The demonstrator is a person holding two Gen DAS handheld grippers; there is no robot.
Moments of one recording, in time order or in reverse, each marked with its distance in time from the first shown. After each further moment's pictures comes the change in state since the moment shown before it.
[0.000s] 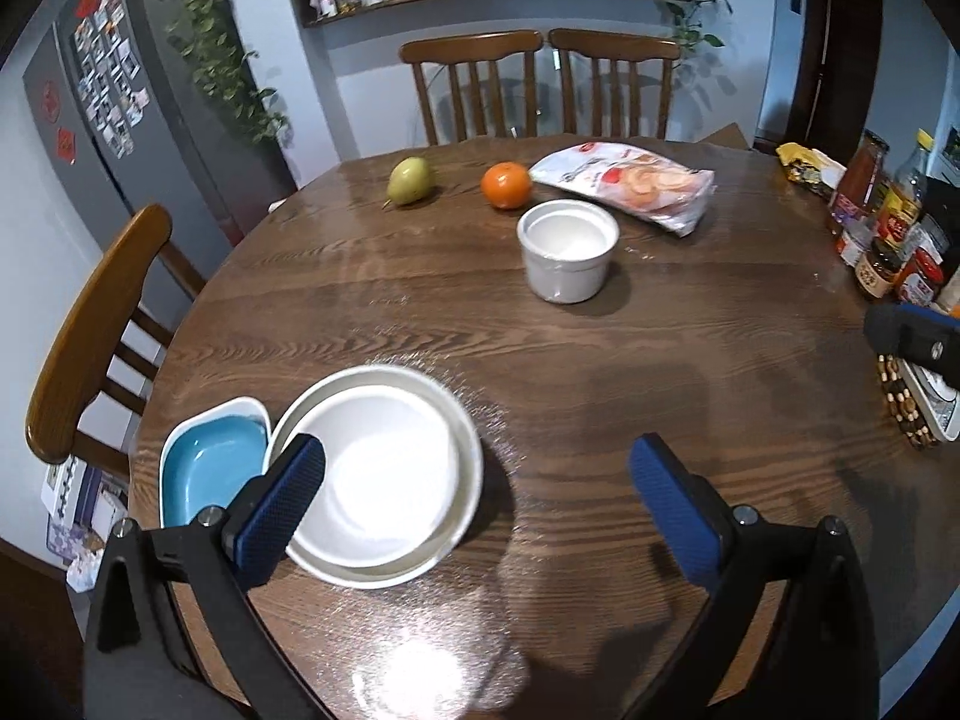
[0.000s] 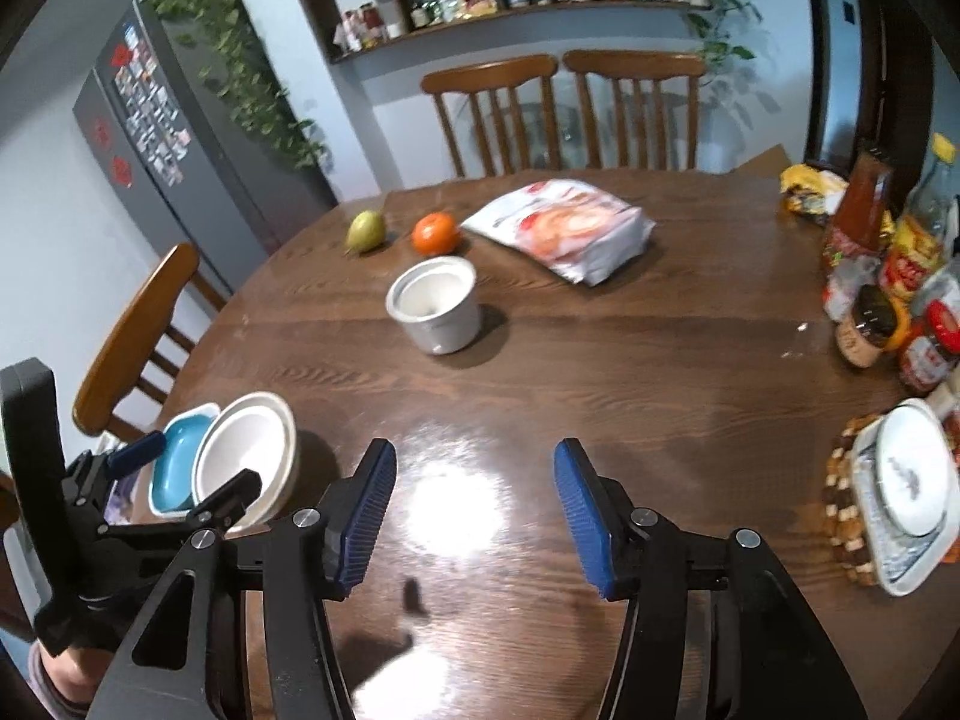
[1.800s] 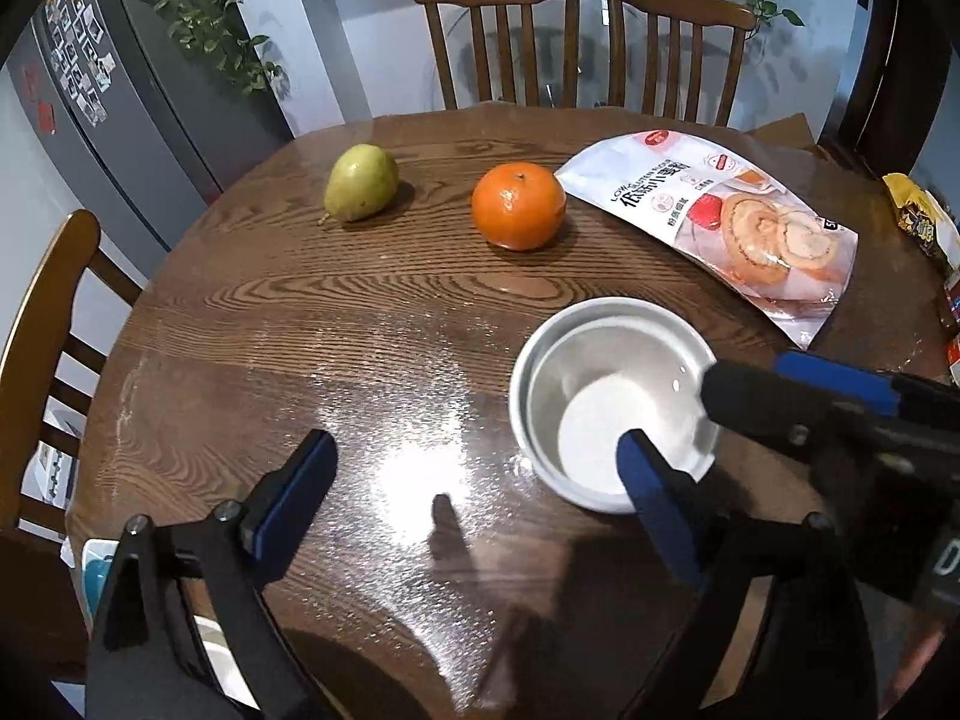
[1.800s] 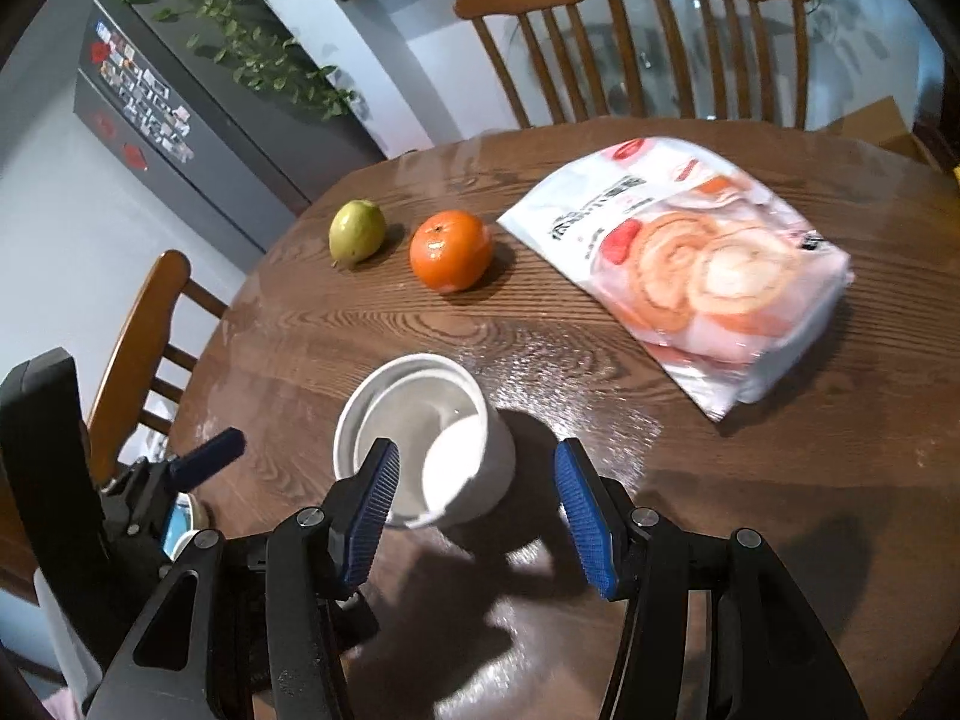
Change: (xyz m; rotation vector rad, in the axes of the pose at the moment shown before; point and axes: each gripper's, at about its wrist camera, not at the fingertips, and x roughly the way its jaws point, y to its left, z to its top) left arm 0.164 -0.015 0.111 -0.090 0.150 0.051; right arm 0.201 -0.008 0.107 0.000 0.213 0.242
